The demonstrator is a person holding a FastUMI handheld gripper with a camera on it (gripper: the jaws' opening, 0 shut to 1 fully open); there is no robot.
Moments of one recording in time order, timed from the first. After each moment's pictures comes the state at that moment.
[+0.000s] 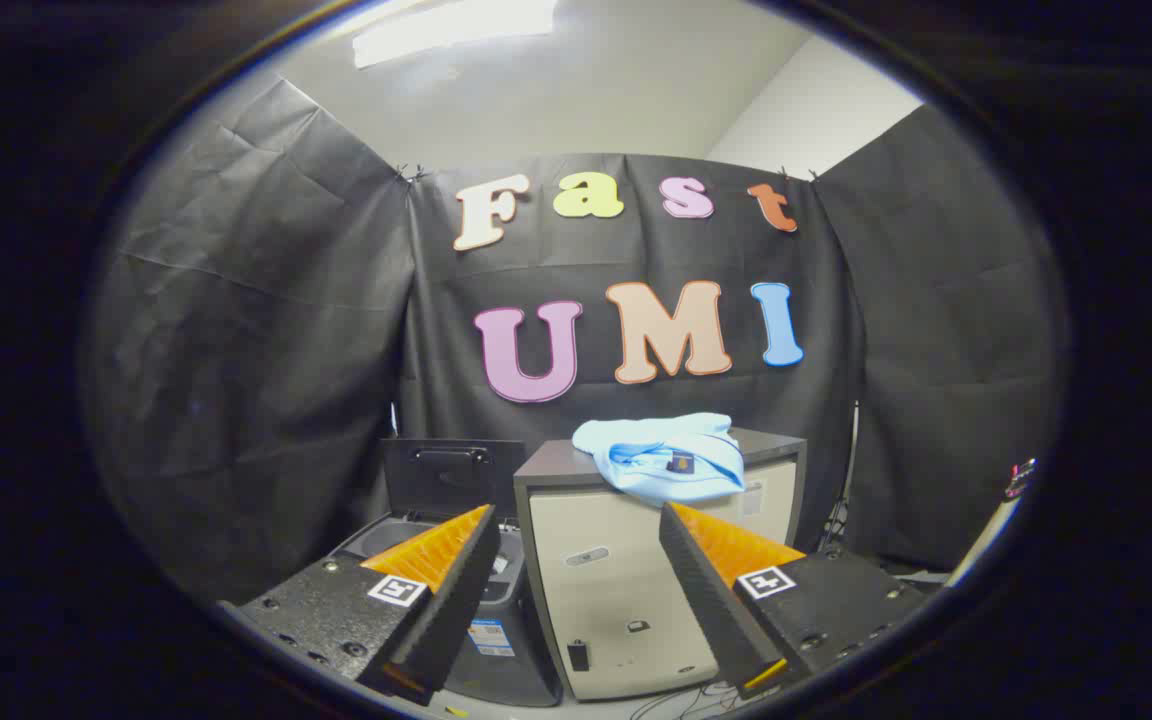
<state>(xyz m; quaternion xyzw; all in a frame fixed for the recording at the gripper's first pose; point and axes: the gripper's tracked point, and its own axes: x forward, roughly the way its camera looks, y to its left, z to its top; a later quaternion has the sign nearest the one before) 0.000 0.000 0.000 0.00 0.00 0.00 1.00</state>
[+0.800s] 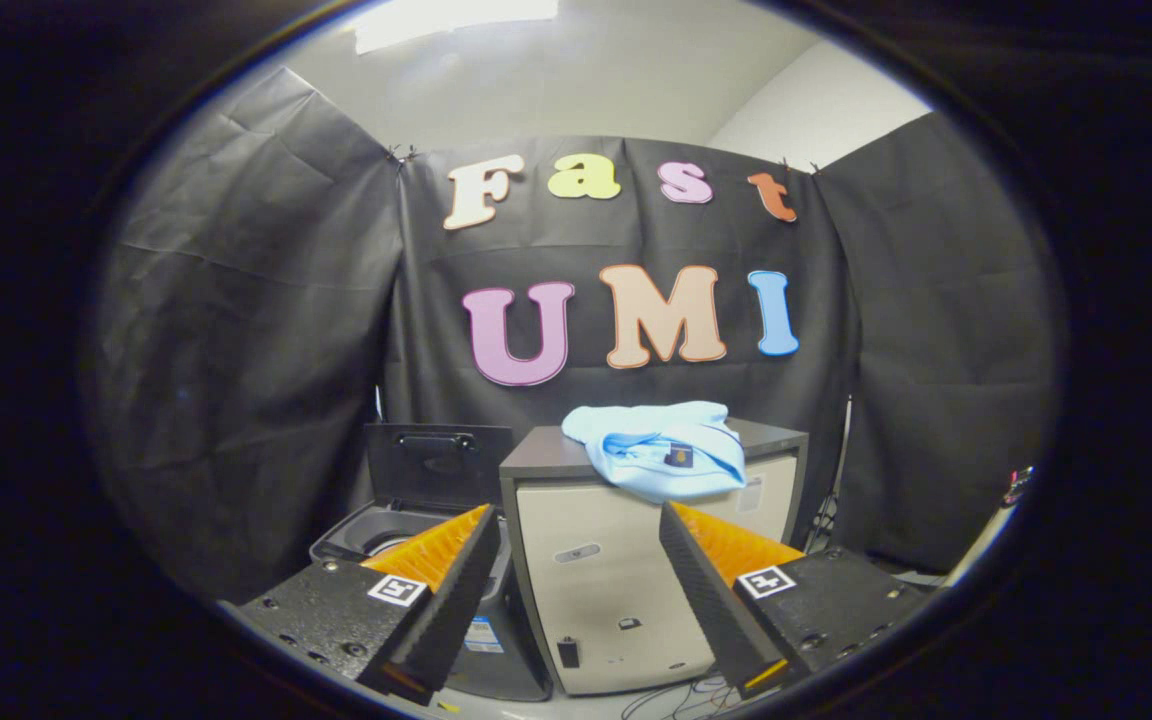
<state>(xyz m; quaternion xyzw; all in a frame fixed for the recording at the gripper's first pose) 0.033 -0.005 -0.010 -0.02 0.03 -0.02 1.00</state>
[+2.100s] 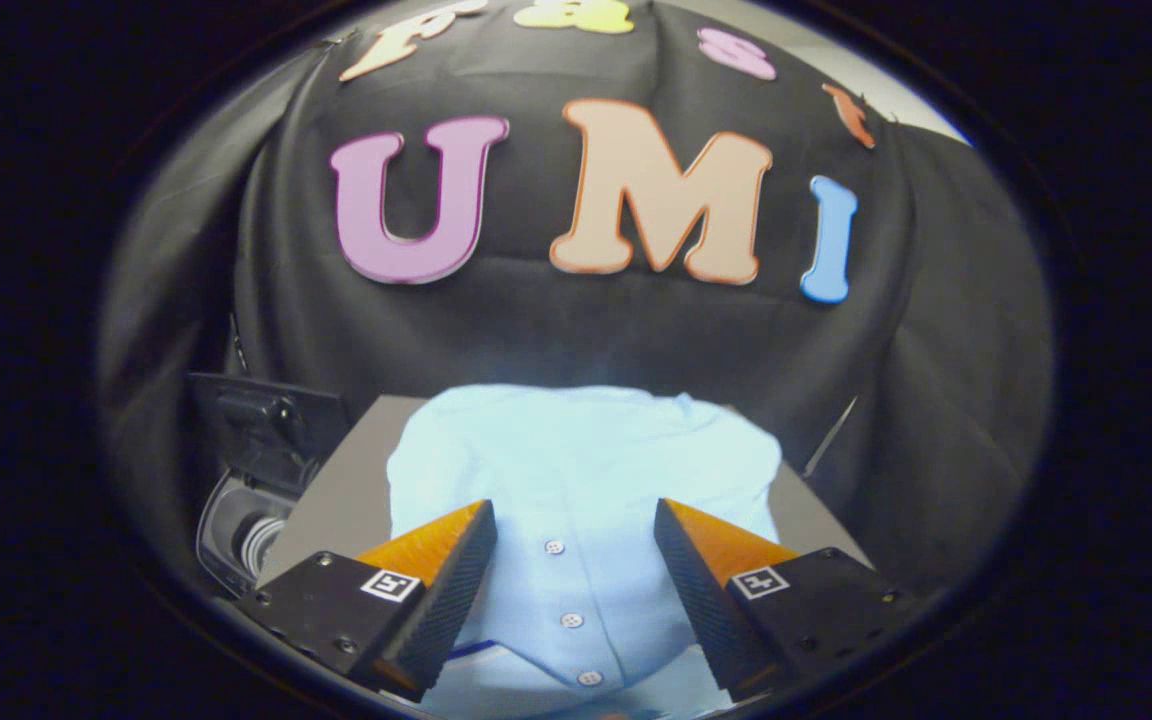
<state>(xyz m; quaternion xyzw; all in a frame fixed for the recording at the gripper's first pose) 0.342 -0.110 -0.064 -0.06 0.31 -0.08 0.95</state>
